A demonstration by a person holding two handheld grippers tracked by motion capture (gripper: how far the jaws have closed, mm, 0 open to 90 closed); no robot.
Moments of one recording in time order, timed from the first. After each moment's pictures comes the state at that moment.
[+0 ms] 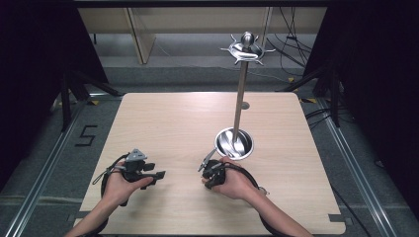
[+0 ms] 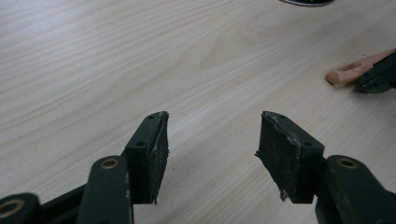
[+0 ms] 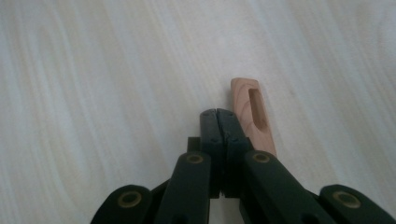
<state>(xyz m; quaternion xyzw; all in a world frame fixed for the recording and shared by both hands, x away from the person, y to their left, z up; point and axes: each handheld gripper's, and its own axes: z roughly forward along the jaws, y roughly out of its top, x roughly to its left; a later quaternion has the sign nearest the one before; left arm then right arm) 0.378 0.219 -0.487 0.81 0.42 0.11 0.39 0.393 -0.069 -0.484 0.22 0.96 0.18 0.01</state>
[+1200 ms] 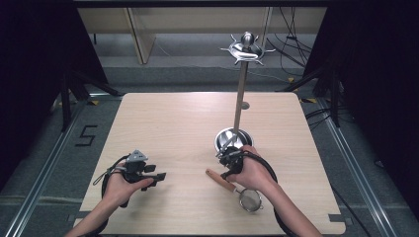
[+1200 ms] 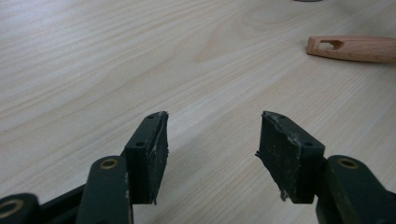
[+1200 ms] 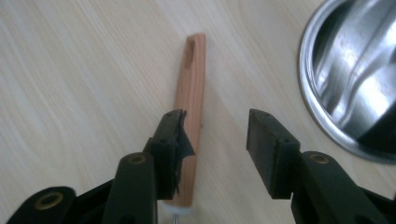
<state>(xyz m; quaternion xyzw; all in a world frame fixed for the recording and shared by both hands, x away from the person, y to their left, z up) 0.377 0.219 -0.491 0.81 0.42 0.10 0.39 0.402 -0.113 -0.440 0.29 0.94 0.17 0.06</state>
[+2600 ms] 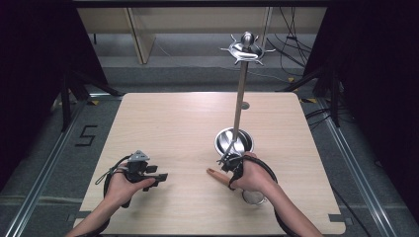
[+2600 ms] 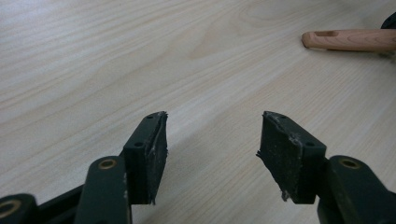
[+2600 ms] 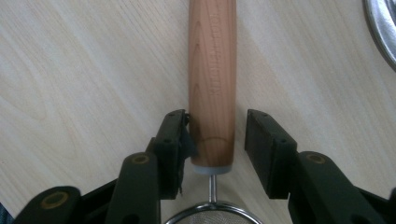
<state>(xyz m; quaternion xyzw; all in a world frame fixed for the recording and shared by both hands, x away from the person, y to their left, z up) 0.378 0.214 -0.494 0.81 0.43 0.09 0.39 0.404 -0.119 -0.467 0.30 0.95 0.07 0.00</state>
